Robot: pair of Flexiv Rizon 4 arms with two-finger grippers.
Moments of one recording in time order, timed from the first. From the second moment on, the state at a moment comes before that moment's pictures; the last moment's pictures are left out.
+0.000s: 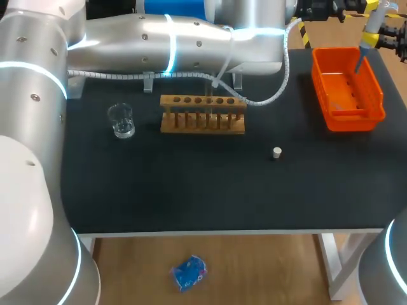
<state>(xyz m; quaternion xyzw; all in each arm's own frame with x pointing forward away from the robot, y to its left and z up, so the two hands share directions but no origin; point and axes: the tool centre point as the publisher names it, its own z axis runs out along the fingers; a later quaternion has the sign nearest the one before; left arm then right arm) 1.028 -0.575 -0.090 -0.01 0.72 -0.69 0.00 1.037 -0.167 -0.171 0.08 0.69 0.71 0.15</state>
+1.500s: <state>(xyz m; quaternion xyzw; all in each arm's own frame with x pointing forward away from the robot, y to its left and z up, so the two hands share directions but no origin) 0.987 -0.479 -0.044 0.00 0.72 -0.69 0.04 1.004 -0.140 -0.154 0.05 0.68 0.73 0.11</state>
